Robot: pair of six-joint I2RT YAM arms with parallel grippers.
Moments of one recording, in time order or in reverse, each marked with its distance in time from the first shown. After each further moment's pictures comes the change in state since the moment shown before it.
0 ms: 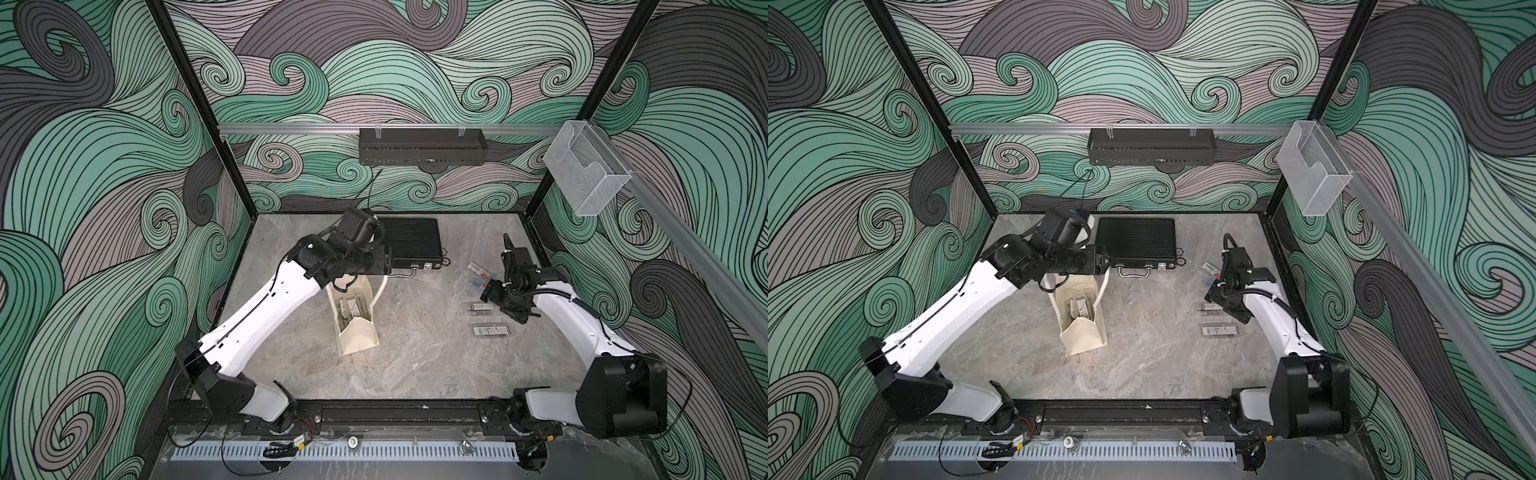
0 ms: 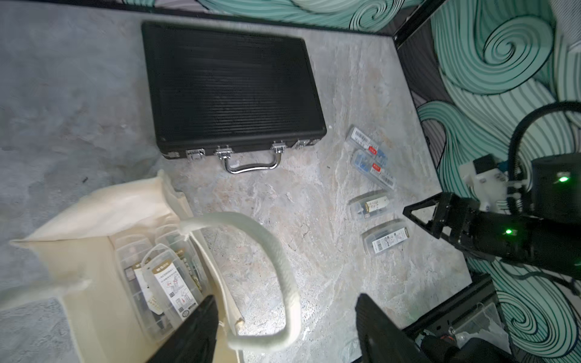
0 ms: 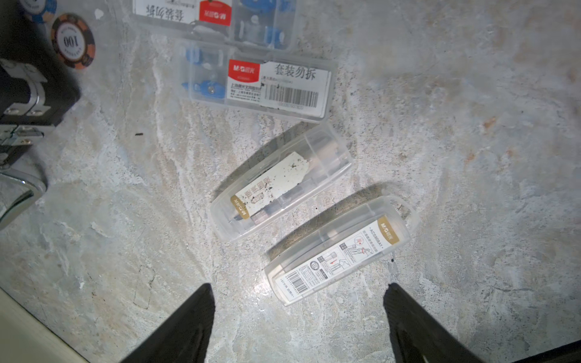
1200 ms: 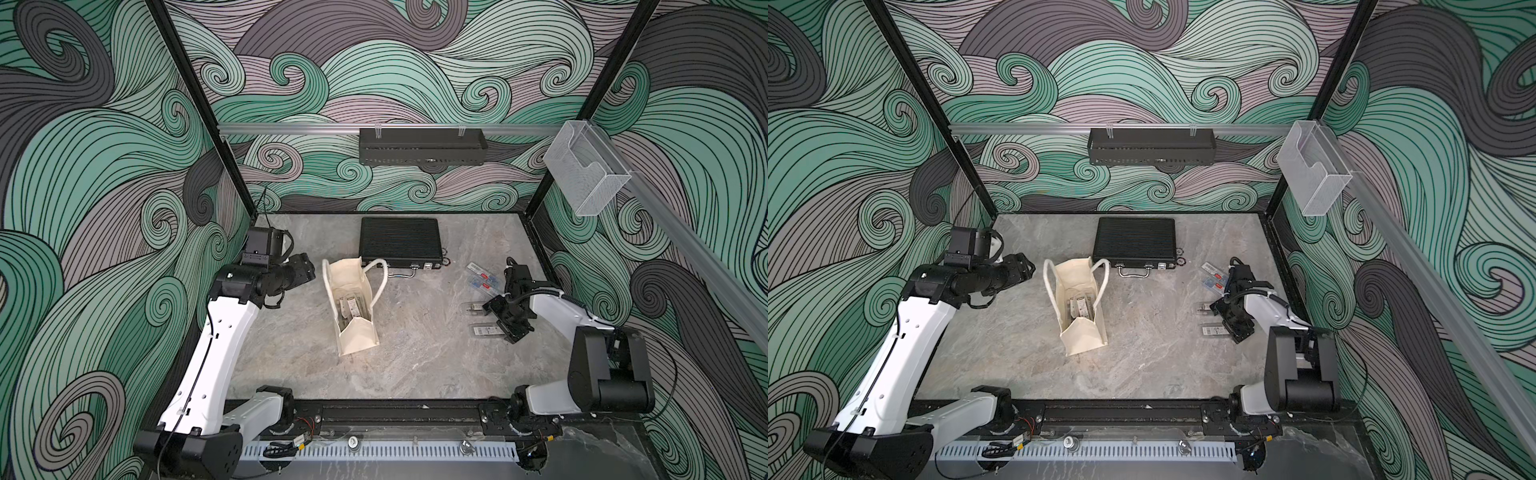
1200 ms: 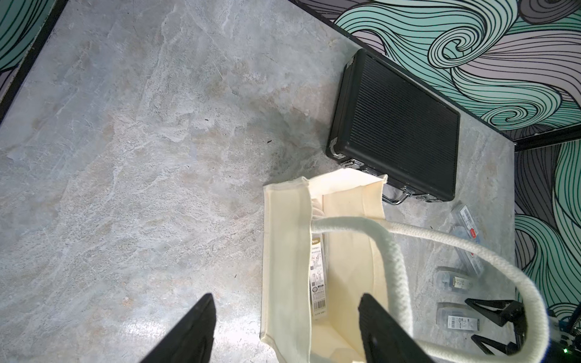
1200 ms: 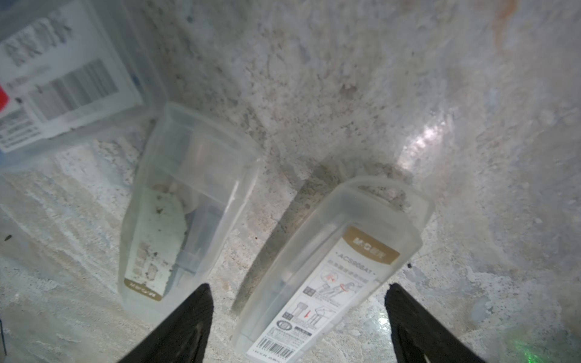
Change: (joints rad) left arm 0.574 -0.301 -0.336 -0.073 0.126 0.060; right arm -0.098 0.115 -0.183 0.147 -0.103 0.328
